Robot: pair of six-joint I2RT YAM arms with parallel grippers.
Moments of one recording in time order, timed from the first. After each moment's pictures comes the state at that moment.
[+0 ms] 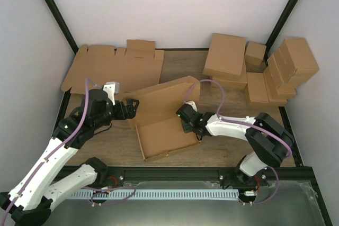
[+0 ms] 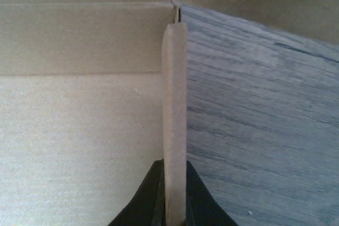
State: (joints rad) left arm -0.58 0.79 1.00 -0.79 -0.03 -0.52; right arm 0.87 1.54 0.75 -0.30 0.34 0.47
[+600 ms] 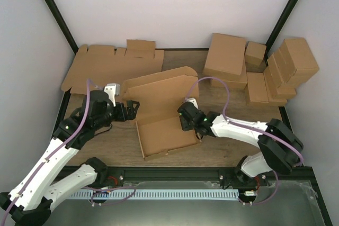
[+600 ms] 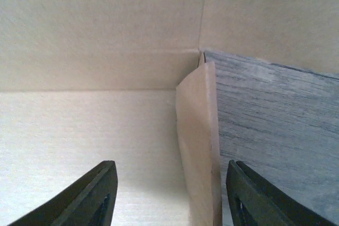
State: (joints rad) left arm -0.58 0.79 0.99 -0.79 -0.02 -0.52; right arm 0.89 1.46 0.77 -0.36 0.34 0.52
